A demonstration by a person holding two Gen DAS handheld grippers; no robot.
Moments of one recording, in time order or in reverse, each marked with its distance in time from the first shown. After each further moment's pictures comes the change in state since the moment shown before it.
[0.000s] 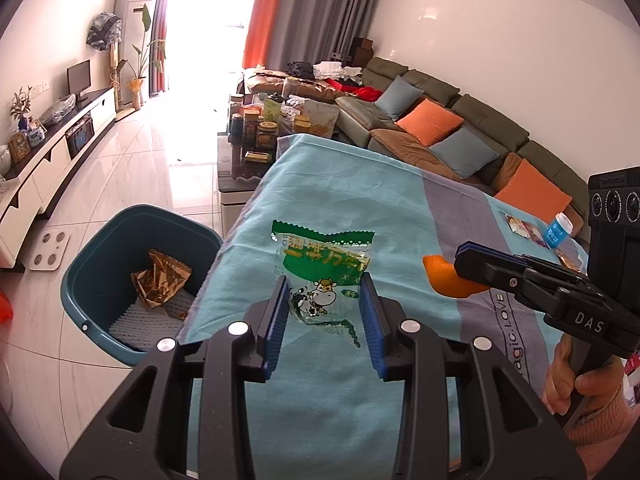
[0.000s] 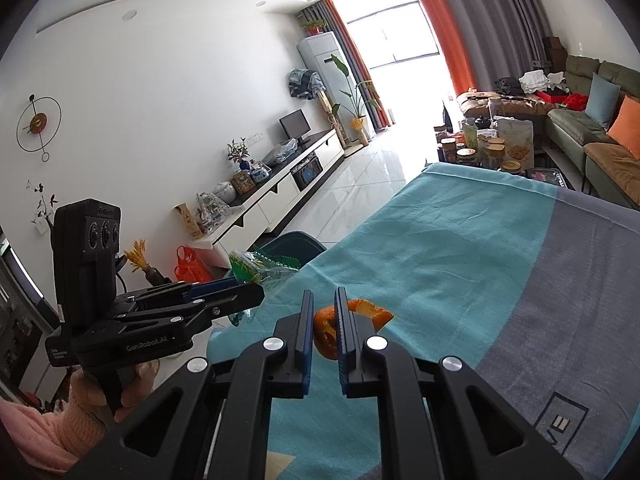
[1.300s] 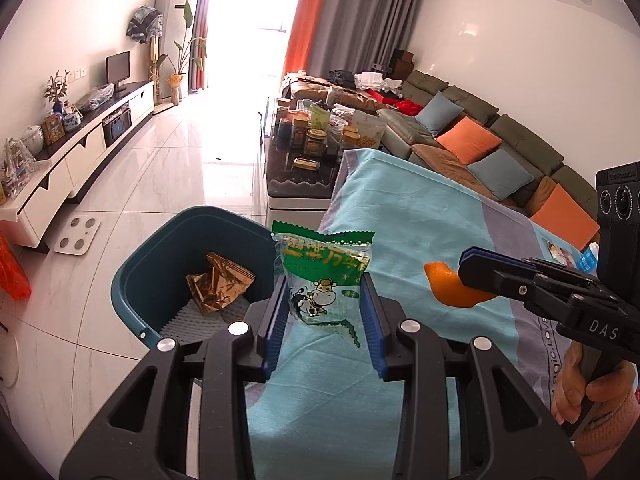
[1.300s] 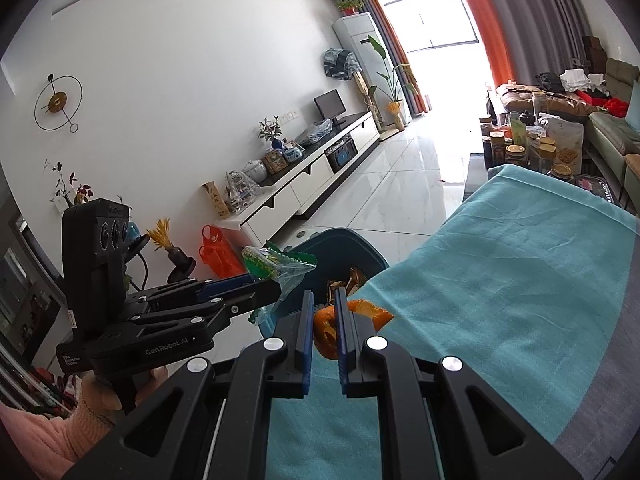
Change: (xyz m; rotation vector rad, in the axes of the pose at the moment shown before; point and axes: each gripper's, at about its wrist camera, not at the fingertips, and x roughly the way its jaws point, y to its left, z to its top) left arm -0.012 0.067 0.007 -0.085 -0.034 0.114; right arm 0.064 0.041 0.027 -0.063 0.078 0.108
